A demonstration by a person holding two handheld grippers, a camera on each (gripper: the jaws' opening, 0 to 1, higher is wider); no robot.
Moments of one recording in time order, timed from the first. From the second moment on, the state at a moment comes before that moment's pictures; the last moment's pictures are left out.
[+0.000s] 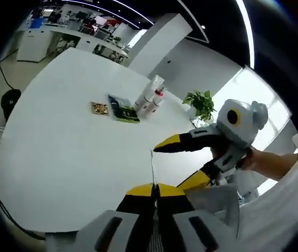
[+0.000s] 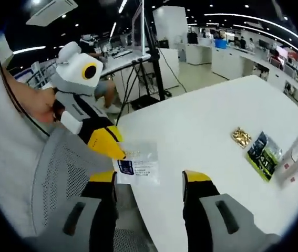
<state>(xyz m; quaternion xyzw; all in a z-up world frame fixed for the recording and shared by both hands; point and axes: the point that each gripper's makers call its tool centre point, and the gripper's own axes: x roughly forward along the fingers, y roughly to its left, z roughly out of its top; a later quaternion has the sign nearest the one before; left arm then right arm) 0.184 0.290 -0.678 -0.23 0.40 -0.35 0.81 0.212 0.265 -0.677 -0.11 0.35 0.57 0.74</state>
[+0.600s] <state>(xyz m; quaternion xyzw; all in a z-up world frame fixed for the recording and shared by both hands) 0.154 0.266 -0.671 -0.19 0.40 -0.46 0.77 0.163 0.264 -0.673 -0.09 0.39 0.68 0.62</state>
